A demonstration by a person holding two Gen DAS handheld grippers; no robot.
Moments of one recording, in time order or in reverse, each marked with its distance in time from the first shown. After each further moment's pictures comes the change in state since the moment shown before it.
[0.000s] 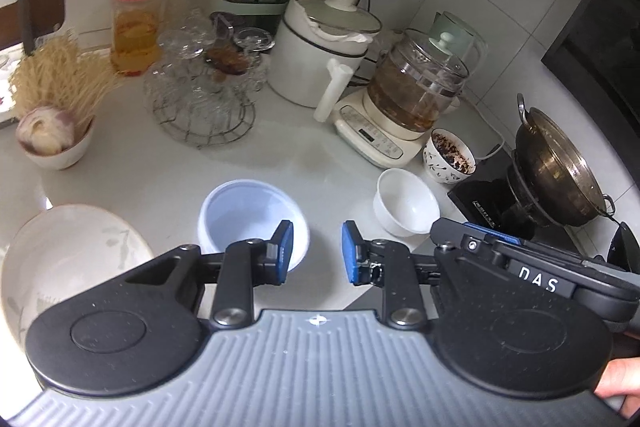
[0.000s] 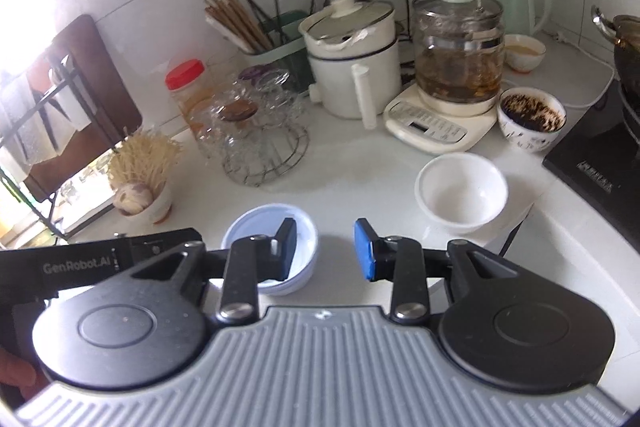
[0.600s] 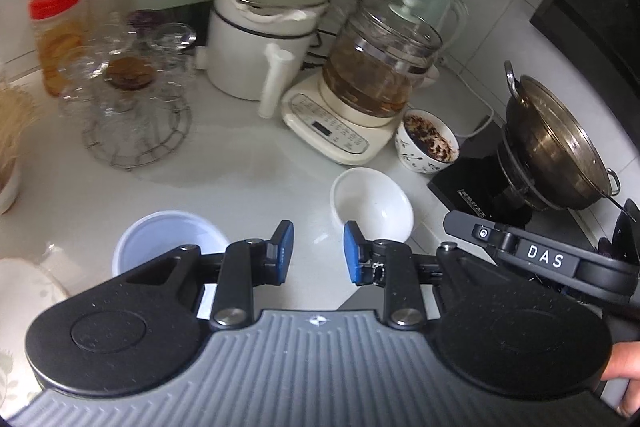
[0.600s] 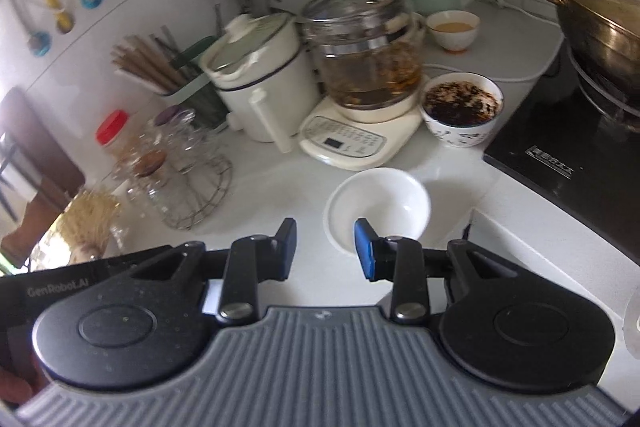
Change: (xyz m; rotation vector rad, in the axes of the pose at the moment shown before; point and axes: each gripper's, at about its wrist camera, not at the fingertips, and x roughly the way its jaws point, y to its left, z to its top) left arm 0.083 -0.072 0.045 0.097 0.096 -0.026; right arm 0.022 -0.101 0.034 0.200 0.011 -0.069
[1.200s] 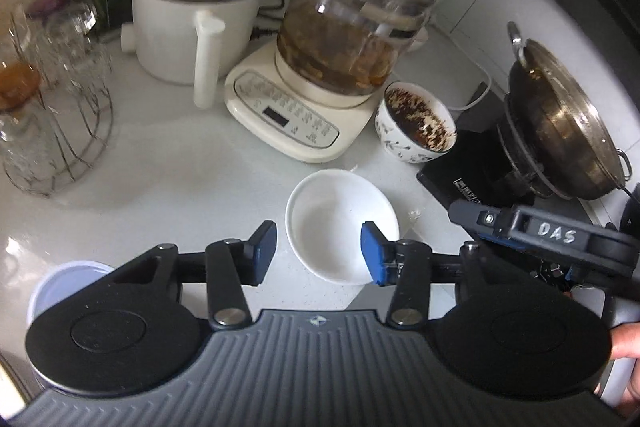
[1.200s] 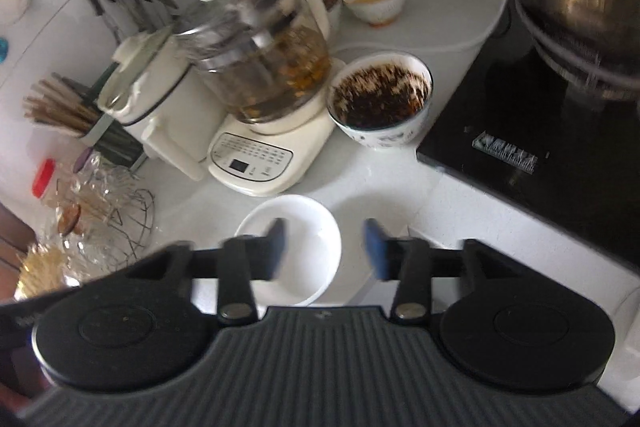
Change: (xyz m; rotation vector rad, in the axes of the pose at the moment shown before) left arm 0.115 -0.031 0.040 0.029 0.138 -0.042; right arm 0.065 -0.087 0.038 0.182 0.095 -0.056
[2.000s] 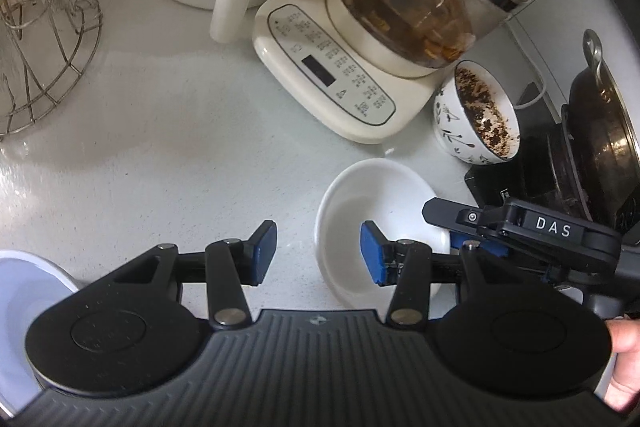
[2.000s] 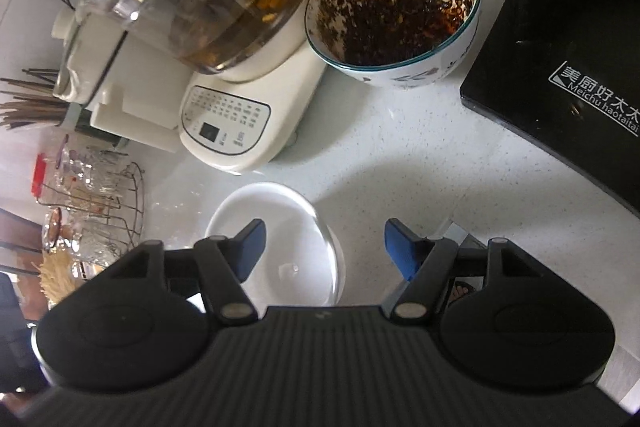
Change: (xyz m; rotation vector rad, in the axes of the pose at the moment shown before) left arm 0.088 0.040 0.005 -0.177 0.134 0.011; right arm 0.109 -0.027 0.020 0.072 0.284 0.110
